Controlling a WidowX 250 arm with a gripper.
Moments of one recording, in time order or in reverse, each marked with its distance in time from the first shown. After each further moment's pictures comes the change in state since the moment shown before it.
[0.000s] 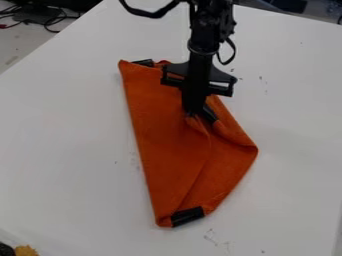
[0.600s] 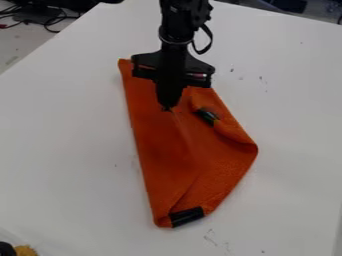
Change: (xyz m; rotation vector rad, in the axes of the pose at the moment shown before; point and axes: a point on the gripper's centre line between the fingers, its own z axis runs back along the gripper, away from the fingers) arm -0.027 0.037 0.026 0.029 -0.042 0.064
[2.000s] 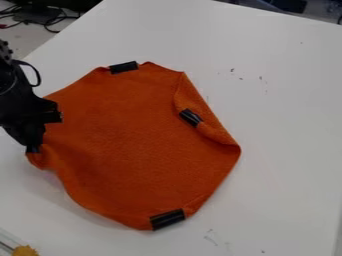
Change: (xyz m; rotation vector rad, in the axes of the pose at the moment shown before) arm -0.068 0.184 -0.045 -0.065 -0.028 0.180
